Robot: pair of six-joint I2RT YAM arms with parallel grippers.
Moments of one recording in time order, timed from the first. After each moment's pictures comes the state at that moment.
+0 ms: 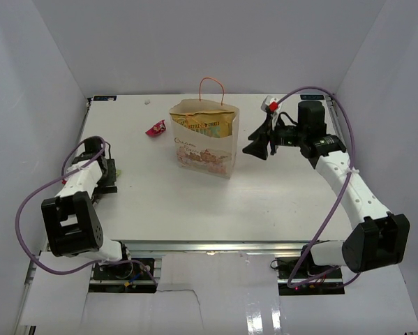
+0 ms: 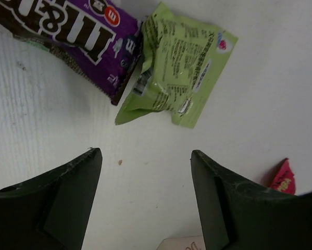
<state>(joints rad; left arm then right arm) 0.21 1.46 0.92 -0.68 -0.24 -1.48 0.26 1.33 1.22 -0.35 -0.94 -0.26</state>
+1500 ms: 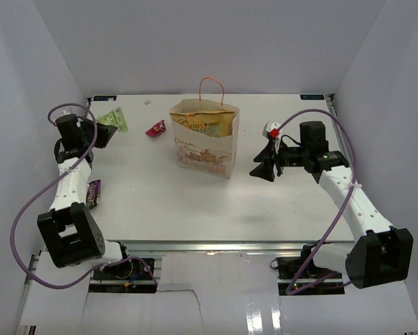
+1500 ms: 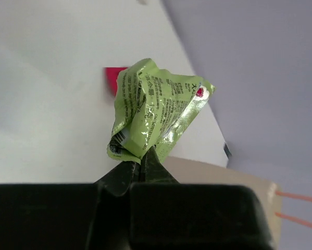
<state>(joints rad) 0.32 1.41 1.03 -0.15 0.31 -0.93 0.22 1.20 1.00 -0.50 -0.99 -0.53</state>
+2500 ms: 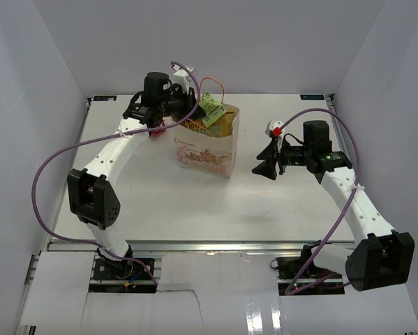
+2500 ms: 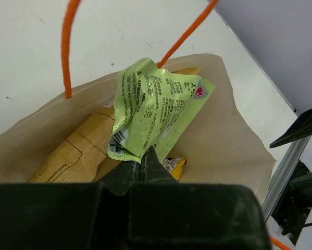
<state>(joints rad) -0.37 1.75 1.69 -0.37 0.54 -0.16 0.20 1.18 1.00 -0.50 -0.96 -0.53</state>
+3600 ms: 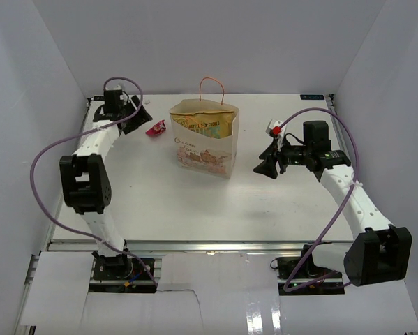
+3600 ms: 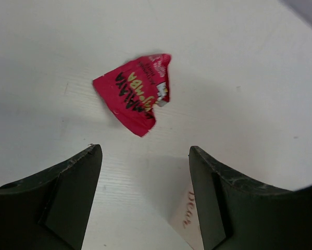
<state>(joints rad) 0.02 1.81 1.49 -0.31 0.16 -0.50 0.18 1.21 1.00 -0.50 -0.92 -0.53</state>
